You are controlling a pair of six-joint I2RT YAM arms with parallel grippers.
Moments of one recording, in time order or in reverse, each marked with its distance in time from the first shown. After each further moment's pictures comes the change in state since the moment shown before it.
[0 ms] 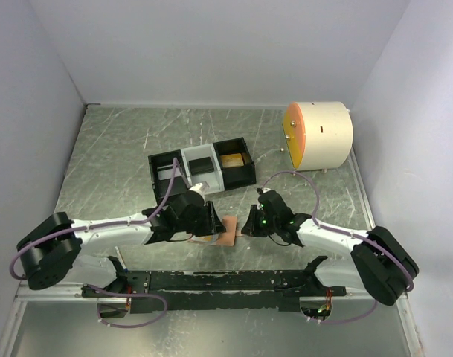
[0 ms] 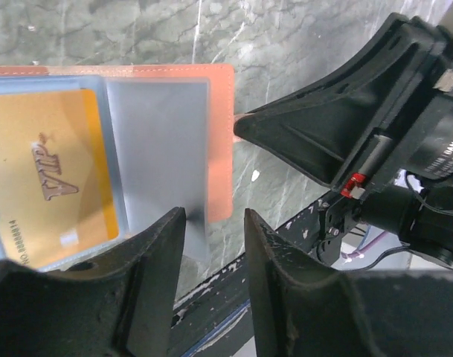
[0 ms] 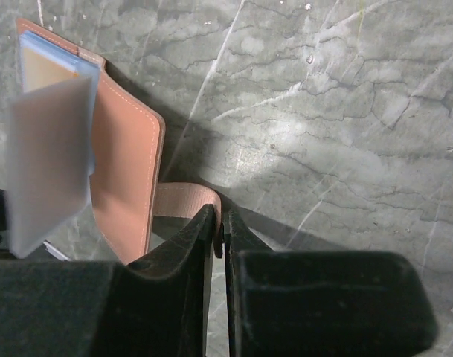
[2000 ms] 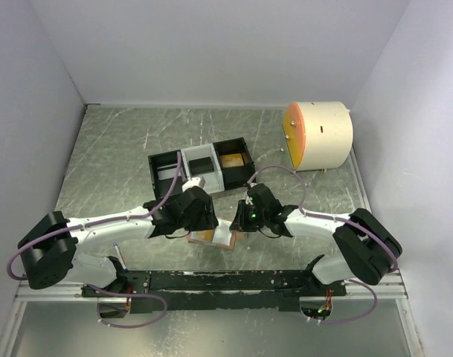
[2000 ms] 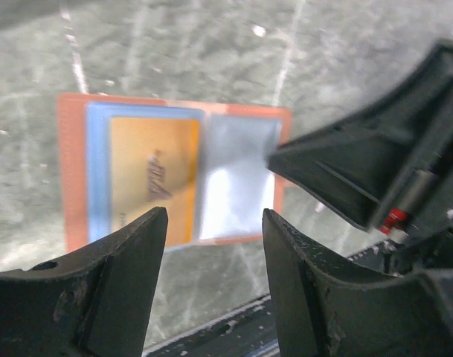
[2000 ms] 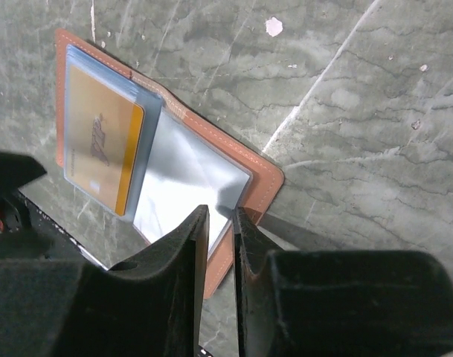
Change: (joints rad) left arm -0.026 0.023 0.147 -0.273 -0.211 0.066; right arm 0.037 0.174 0.117 0.063 -0.073 0.019
